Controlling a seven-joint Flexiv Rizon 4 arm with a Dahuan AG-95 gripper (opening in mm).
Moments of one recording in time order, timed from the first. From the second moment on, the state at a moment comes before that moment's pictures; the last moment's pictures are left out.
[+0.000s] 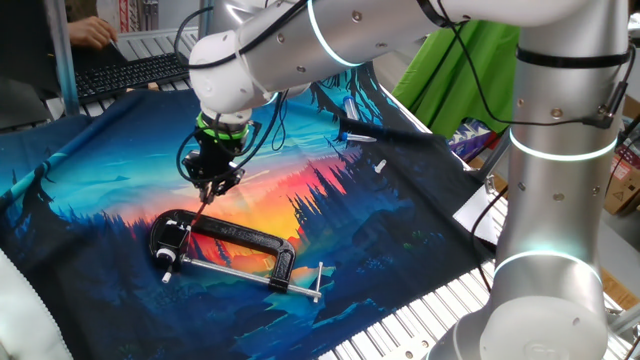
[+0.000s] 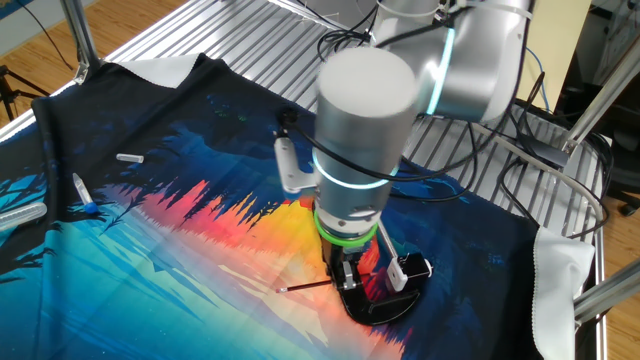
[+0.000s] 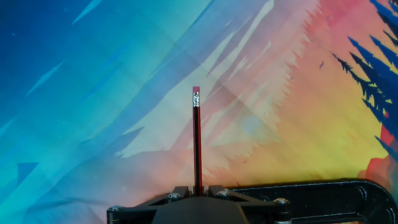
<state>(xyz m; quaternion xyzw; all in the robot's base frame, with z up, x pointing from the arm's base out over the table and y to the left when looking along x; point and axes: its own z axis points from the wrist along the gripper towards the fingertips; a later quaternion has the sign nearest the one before) 0.565 0.157 0.042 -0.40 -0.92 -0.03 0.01</state>
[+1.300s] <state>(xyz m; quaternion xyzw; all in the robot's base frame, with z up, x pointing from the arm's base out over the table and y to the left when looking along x) 0.565 0.156 0.044 -0.40 -0.92 -0.02 0.02</state>
